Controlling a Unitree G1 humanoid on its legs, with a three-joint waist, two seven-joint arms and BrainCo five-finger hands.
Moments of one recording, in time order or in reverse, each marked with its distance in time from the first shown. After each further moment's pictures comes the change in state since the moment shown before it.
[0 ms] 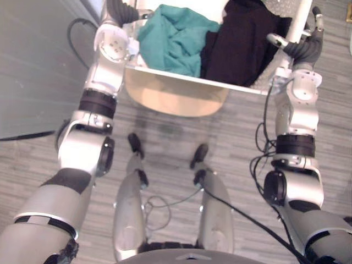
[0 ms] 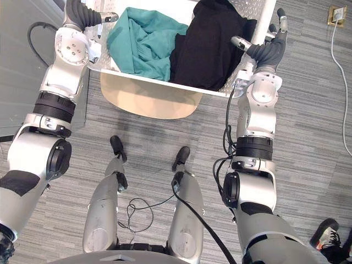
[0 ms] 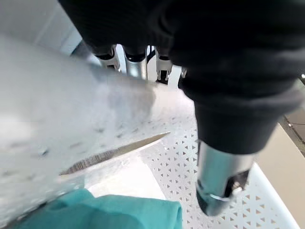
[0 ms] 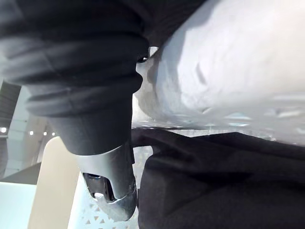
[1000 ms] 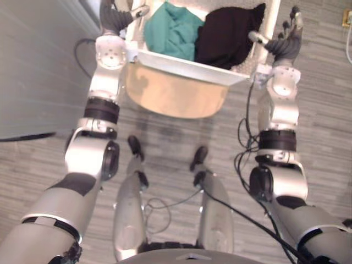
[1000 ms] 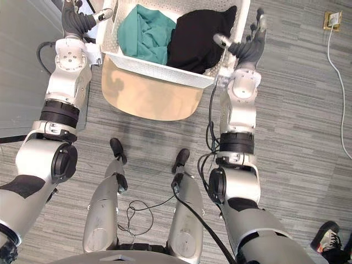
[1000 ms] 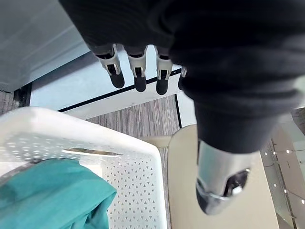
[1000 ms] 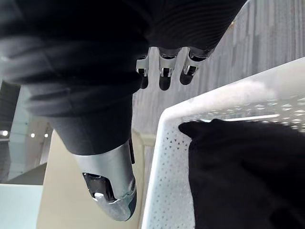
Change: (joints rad) left arm 0.082 -0.062 0.112 -0.039 -0.299 -0.078 0.067; right arm 0.019 0.130 0.001 -0.015 -0.078 0.013 -0.044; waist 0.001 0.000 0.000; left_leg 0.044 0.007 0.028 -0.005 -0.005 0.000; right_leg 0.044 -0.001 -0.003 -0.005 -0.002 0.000
